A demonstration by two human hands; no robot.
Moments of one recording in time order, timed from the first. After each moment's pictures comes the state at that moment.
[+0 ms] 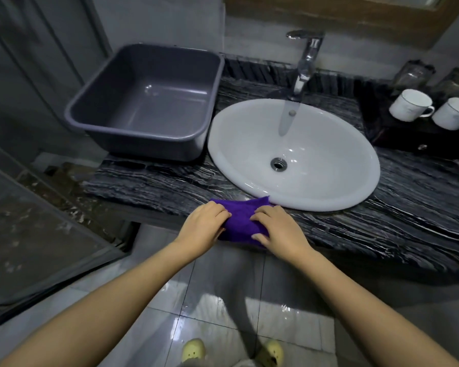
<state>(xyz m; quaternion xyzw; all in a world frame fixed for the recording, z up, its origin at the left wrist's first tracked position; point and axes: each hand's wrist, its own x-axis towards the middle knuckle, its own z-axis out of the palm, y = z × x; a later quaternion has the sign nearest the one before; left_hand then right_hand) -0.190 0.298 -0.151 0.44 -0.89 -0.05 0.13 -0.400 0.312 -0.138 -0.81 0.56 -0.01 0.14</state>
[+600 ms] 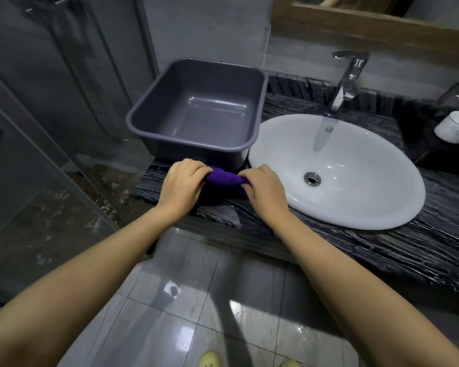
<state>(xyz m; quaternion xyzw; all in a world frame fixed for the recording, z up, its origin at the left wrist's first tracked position) -0.067 0.244 -0.102 0.52 -0.81 0.08 0.26 -0.270 0.234 -0.097 -0.78 0.57 -0.22 0.12</state>
